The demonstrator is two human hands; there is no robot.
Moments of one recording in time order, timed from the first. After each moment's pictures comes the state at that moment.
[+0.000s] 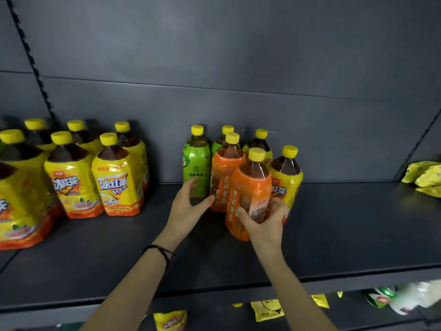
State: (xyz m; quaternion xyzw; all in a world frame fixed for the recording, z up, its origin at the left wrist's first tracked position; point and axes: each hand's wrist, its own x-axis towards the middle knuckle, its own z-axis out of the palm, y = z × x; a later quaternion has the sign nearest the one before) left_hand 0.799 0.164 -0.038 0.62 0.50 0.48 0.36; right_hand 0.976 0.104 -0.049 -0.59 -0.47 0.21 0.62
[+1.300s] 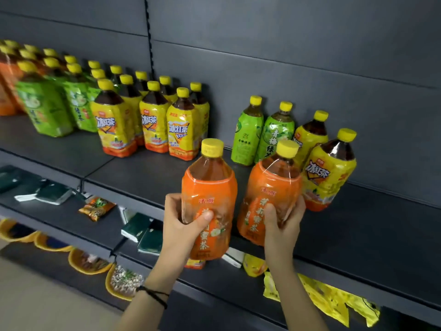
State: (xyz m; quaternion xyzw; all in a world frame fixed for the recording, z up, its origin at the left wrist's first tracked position) left_hand 0.815 -0.036 -0.054 0.37 0.50 0.71 0.34; right_hand 0.979 0.029 -0.063 -0.40 -0.55 0.37 0.63
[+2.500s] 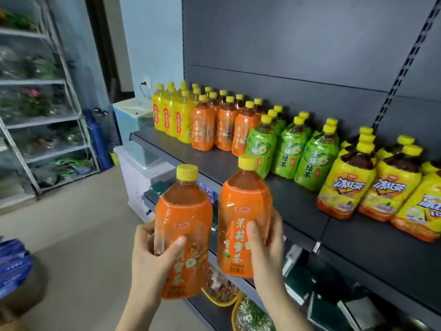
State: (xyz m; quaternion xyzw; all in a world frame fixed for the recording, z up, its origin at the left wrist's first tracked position) left_hand 0.313 -0.251 -0.046 0.20 0.64 0.73 0.12; right_hand 0.442 -0.119 -0.043 -0.26 -0.61 0.59 0.47
